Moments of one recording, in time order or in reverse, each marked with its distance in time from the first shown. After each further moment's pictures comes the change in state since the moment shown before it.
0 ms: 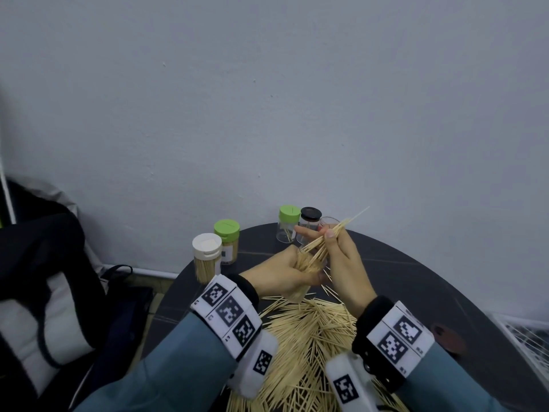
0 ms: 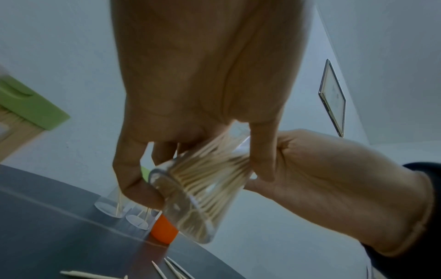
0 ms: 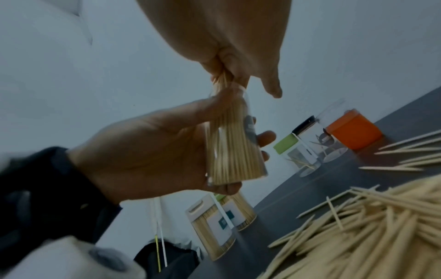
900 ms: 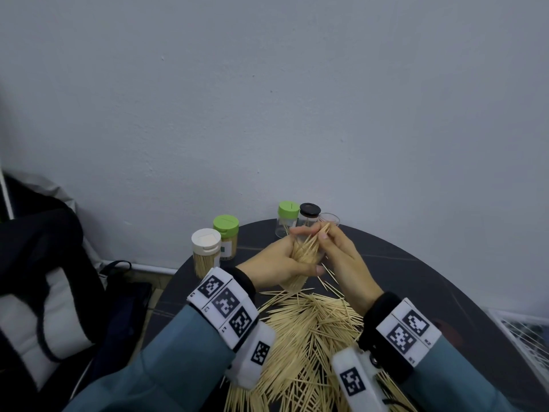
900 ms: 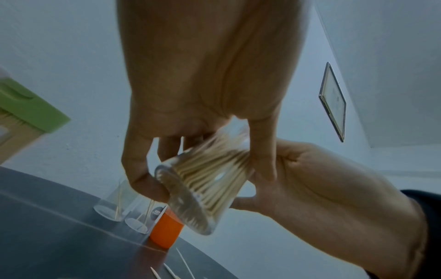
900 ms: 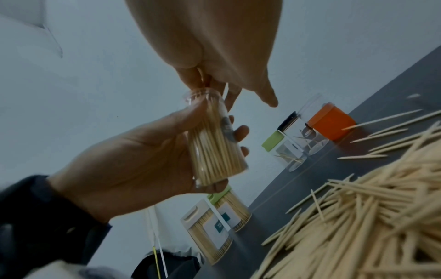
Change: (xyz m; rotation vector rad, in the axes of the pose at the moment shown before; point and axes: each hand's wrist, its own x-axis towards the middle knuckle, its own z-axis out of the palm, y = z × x) left_hand -0.006 0.006 -0.003 -0.081 0.086 0.029; right_hand -0.001 0.005 -0.009 0.108 -0.169 0.010
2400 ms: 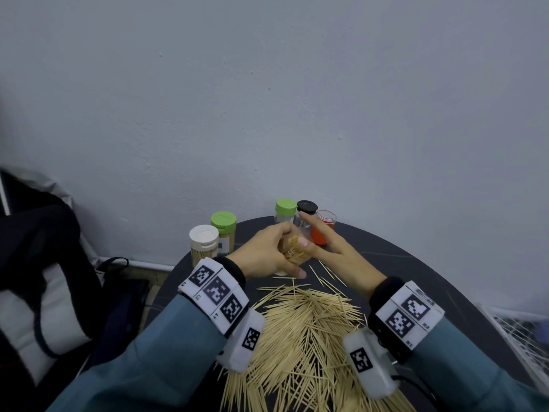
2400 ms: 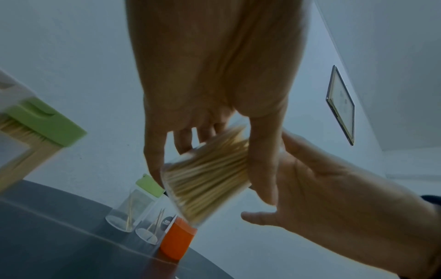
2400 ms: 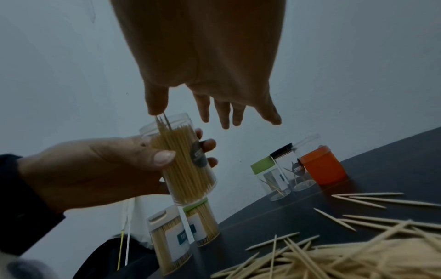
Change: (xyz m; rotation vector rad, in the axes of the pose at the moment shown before) left_hand -0.001 -0.002 -0.018 0.226 0.077 -0.004; right_hand 0.004 -0.015 -0.011 -0.384 -0.231 0.076
